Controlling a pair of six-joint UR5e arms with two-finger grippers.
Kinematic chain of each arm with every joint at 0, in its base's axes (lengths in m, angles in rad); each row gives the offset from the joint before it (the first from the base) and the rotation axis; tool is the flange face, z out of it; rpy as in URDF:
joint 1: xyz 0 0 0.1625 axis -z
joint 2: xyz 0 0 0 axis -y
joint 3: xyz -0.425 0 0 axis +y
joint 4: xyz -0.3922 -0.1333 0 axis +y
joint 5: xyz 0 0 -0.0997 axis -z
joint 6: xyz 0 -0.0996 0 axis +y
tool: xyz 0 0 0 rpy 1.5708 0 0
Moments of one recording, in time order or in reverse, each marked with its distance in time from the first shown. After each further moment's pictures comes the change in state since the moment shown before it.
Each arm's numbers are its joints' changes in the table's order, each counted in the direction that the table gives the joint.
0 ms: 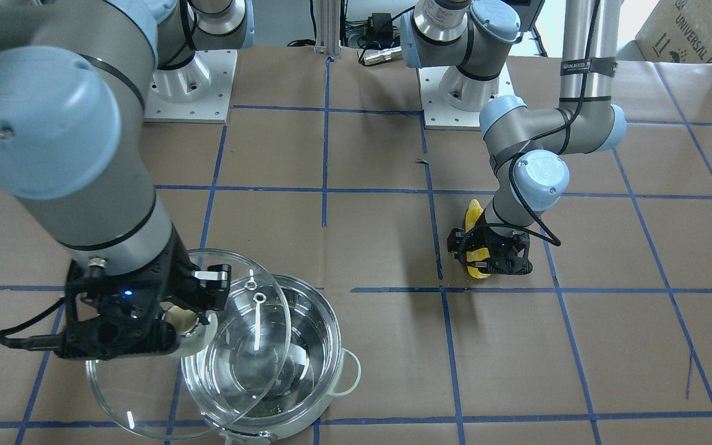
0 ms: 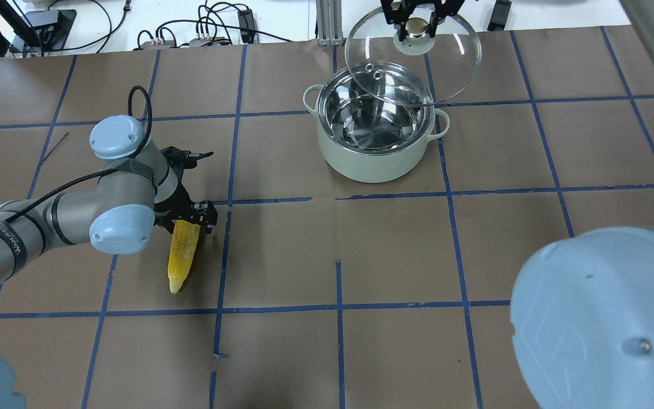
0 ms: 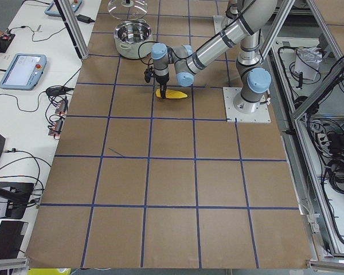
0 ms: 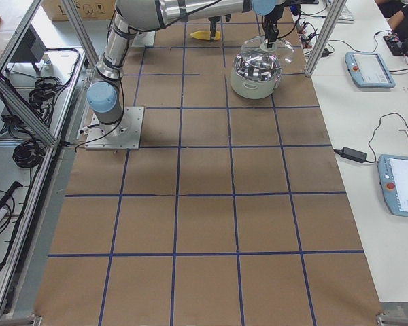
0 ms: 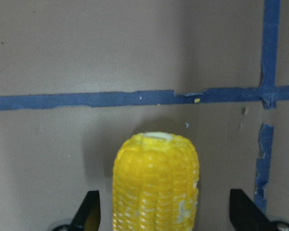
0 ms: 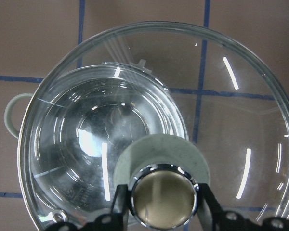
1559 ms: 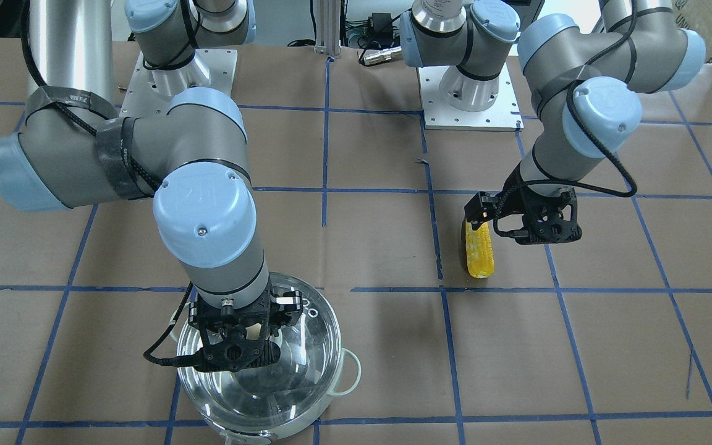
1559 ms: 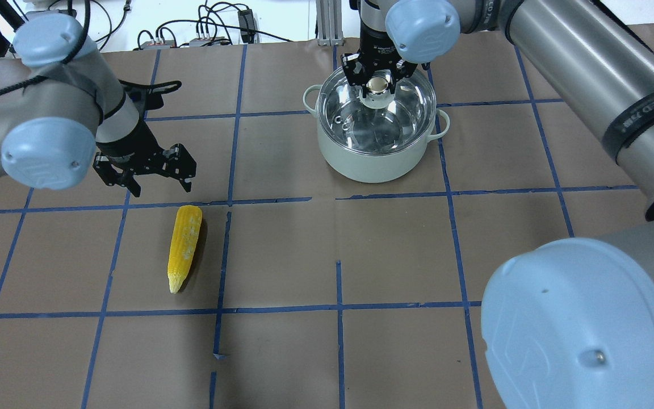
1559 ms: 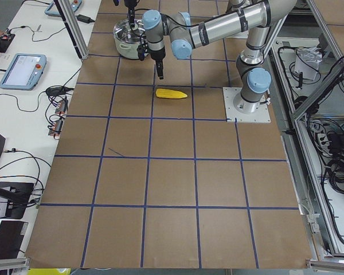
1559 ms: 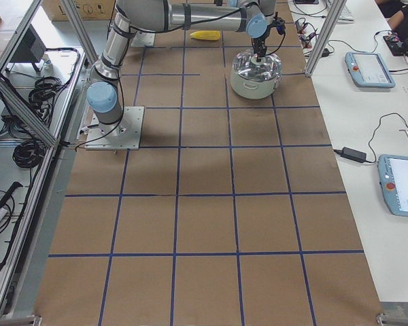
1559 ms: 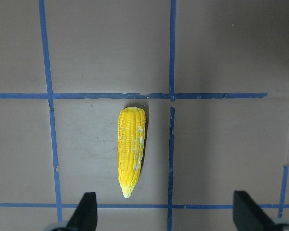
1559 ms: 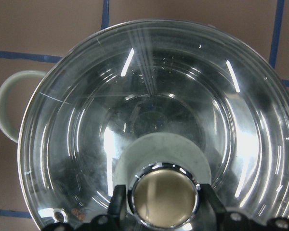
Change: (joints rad) left arm 0.008 0.161 -0.215 0.410 -0.012 0.108; right arm -0.103 0.046 -0.255 0.288 0.005 -0.073
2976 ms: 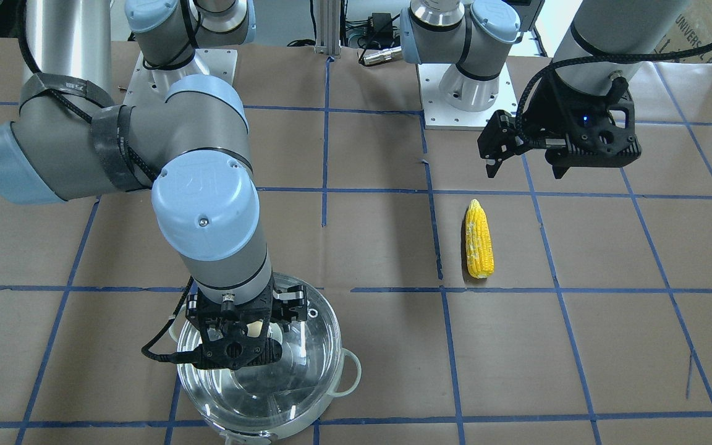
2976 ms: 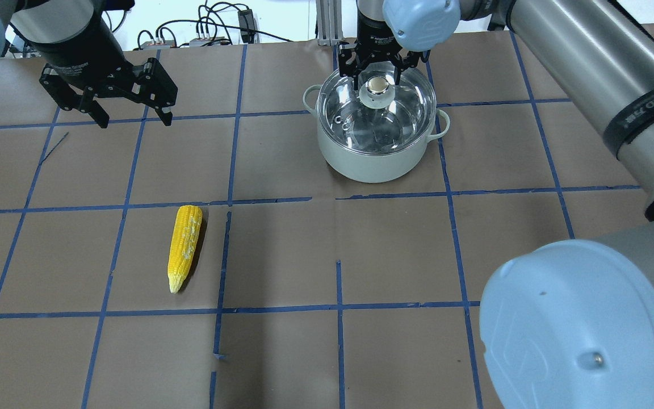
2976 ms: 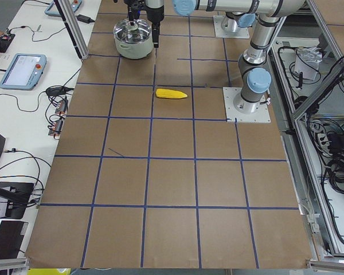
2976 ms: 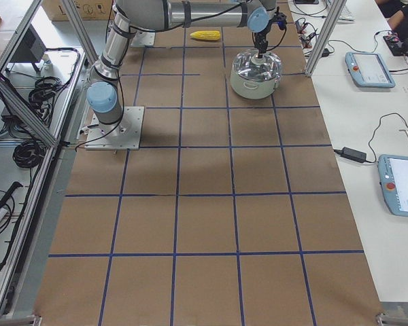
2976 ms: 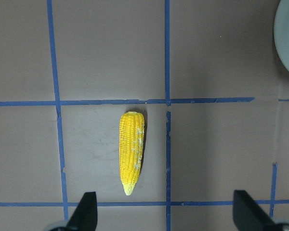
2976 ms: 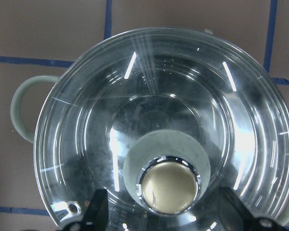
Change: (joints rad) left arm 0.076 0.072 -0.406 0.377 0.002 0.005; right arm -0.005 0.001 0.043 -0.048 0.001 -0.023
